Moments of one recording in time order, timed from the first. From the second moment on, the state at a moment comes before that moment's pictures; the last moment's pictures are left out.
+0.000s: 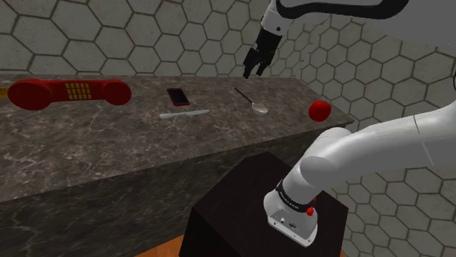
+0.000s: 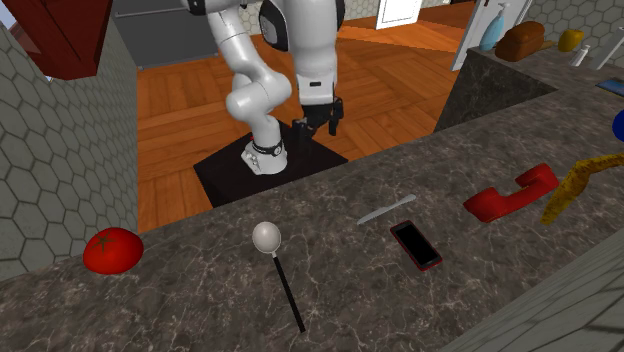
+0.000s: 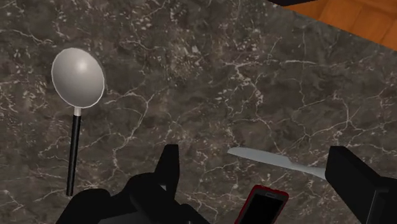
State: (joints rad) arm -0.08 -0.62 -0.18 -2.37 -0.04 1.80 -0.15
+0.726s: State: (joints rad) arm -0.14 -0.34 -0.34 -2.37 -0.02 2.11 -0.23
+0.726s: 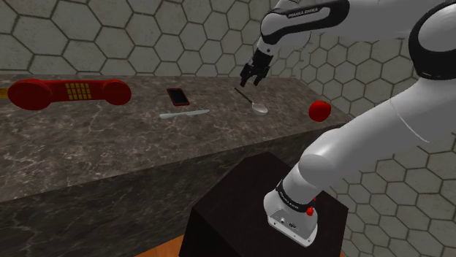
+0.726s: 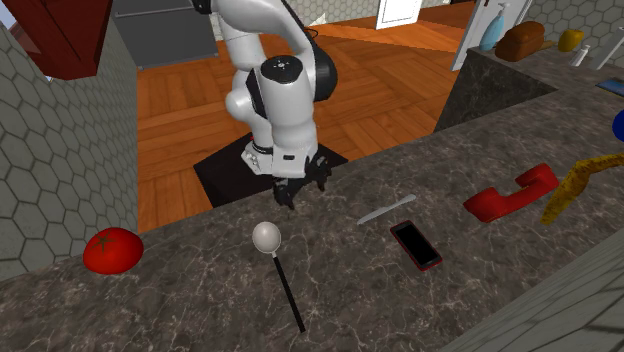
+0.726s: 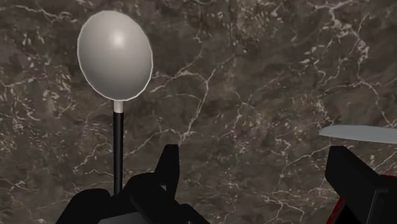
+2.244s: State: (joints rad) arm -0.23 0.22 -0.47 -2.19 0.34 2.44 -0.53
